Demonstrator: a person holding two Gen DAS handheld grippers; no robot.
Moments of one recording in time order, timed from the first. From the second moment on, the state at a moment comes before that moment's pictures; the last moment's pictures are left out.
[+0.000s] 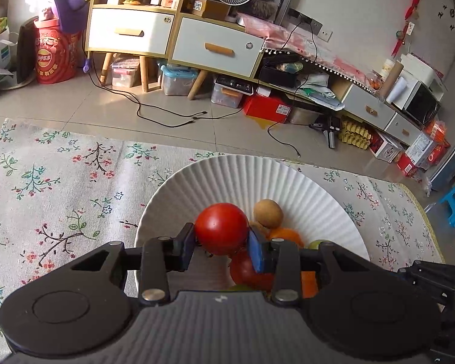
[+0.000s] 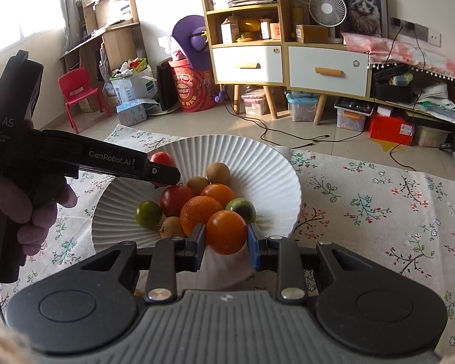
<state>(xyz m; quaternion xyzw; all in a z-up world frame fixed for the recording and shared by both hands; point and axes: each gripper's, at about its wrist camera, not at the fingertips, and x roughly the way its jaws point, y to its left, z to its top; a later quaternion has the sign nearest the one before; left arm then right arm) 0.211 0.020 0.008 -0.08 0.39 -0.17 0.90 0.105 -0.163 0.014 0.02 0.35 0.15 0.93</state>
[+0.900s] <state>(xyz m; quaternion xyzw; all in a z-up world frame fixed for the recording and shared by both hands) 0.187 0.024 0.027 -0.05 0.36 -0.17 0.92 0.094 -0.168 0.022 0.02 0.34 0.15 0.93</state>
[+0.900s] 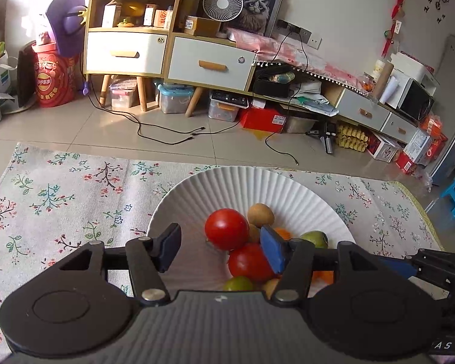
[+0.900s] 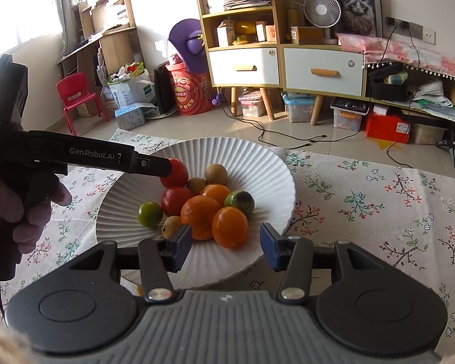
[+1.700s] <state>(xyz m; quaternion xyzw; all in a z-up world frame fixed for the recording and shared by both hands) 0.084 0.025 0.030 0.01 0.35 -0.15 0.92 0.032 -0.178 0.032 0.05 0.35 0.14 0.92</state>
